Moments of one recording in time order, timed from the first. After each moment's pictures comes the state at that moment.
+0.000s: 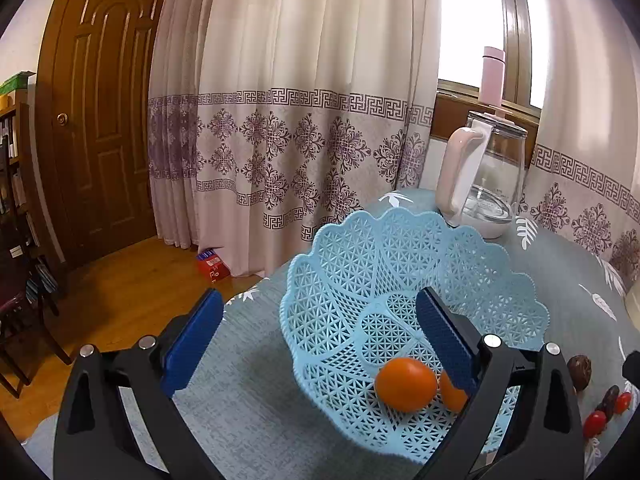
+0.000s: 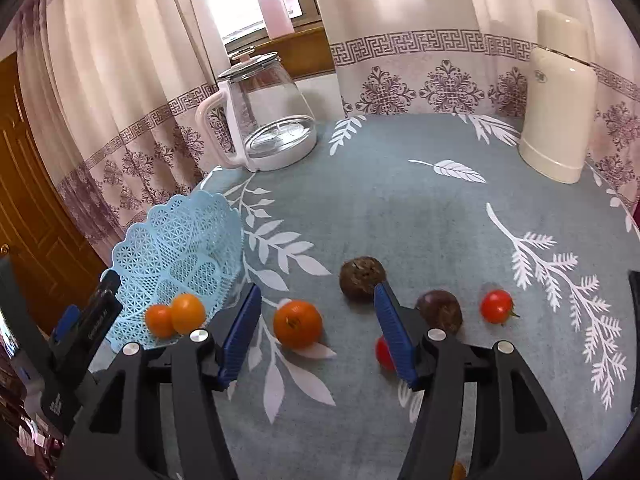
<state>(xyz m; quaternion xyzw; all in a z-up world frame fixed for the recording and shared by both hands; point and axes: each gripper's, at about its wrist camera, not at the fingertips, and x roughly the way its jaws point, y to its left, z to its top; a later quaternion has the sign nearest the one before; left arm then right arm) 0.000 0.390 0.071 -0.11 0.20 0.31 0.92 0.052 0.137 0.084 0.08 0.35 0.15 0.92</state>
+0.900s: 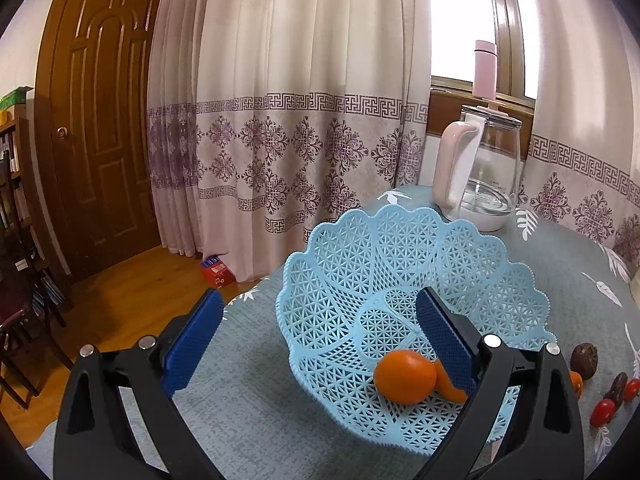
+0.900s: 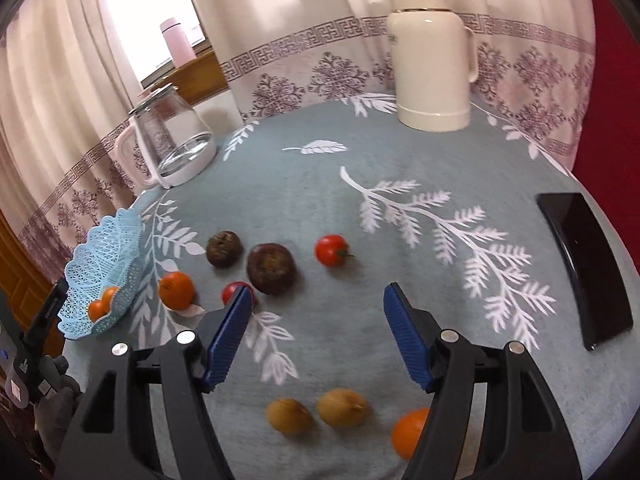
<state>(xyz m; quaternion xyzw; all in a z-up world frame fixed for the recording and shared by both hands) -0.001 0.377 0.069 -0.08 0.20 0.32 0.92 0.011 0.026 0.056 0.14 0.35 0.04 0.92</state>
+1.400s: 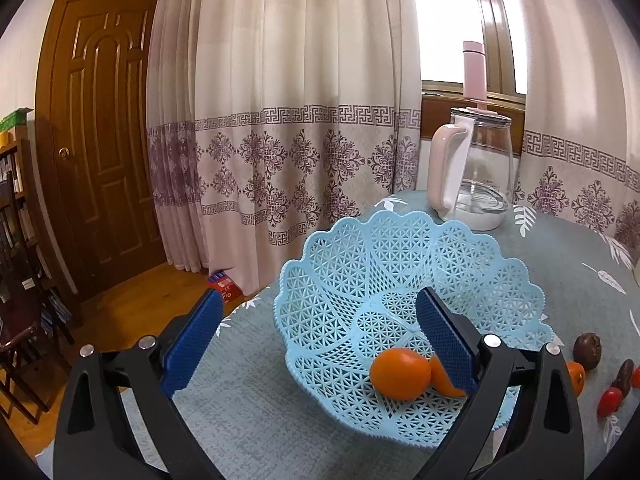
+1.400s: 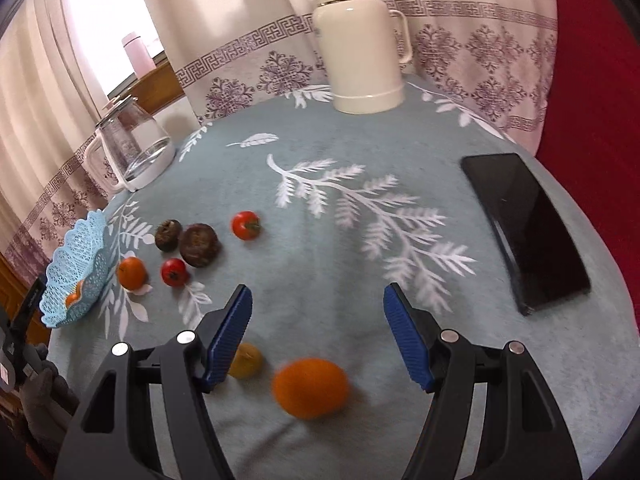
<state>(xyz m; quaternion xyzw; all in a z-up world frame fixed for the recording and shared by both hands) -0.006 0.362 0.075 -0.05 0.19 0.32 0.93 -0.027 -0.035 0.038 0.15 0.37 -0.01 0.92</state>
